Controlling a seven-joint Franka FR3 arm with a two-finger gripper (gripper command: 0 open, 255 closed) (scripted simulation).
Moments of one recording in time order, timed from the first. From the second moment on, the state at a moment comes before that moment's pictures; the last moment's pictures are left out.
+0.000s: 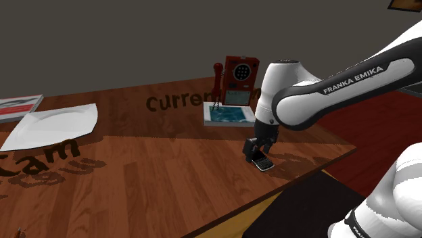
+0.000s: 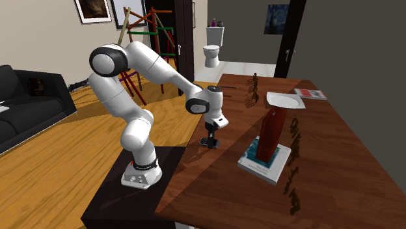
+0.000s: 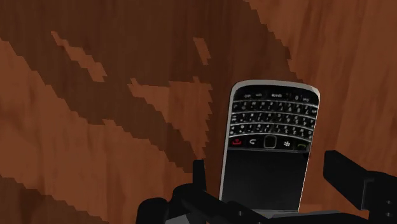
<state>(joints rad) 0.04 -0.40 0.20 -2.76 0.20 2.35 0.16</state>
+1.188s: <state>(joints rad) 0.04 -0.43 0.20 -2.75 0.20 2.31 0.17</state>
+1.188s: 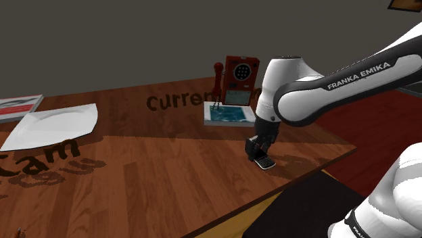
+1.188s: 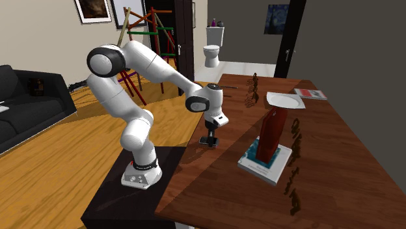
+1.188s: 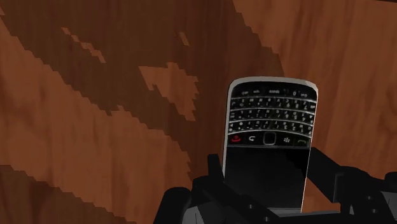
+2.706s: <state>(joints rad) 0.10 -0.37 0.33 -2.49 0.21 2.13 0.38</state>
